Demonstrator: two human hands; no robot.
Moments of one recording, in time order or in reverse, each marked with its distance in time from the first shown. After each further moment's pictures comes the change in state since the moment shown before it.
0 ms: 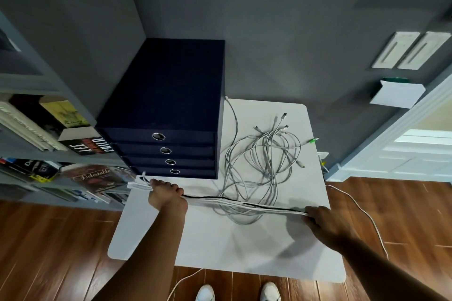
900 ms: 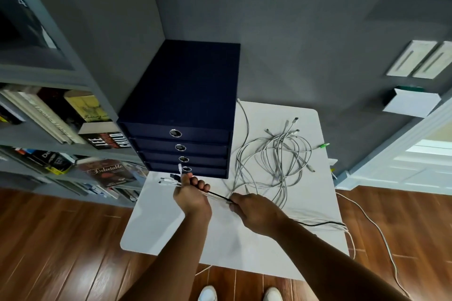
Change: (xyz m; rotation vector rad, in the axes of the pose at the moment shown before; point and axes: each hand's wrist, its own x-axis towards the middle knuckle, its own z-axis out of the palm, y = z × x) left_hand -0.034 -0.026 0.001 -0.066 -0.139 0.119; right_hand 0.049 -0.199 -0.028 0.147 -0.103 -0.408
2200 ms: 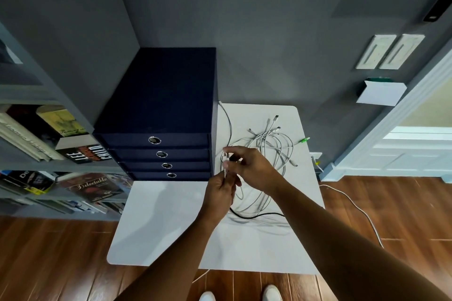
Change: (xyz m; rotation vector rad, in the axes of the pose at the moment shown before) left_hand -0.053 -0.028 0.026 0.877 -0.763 0.194; right_hand 0.018 0.010 -0.084 0.863 0.320 0.183
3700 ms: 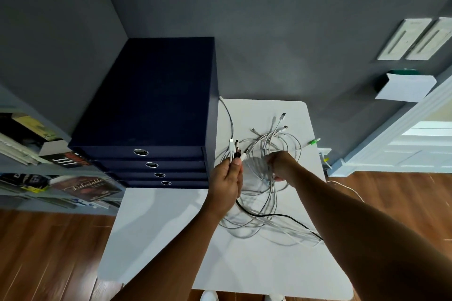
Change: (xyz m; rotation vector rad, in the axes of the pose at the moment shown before) left_hand 0.055 0.012 0.017 -0.123 -0.064 0.016; right_hand 0.083 0.107 -0.080 -0.257 0.064 0.649
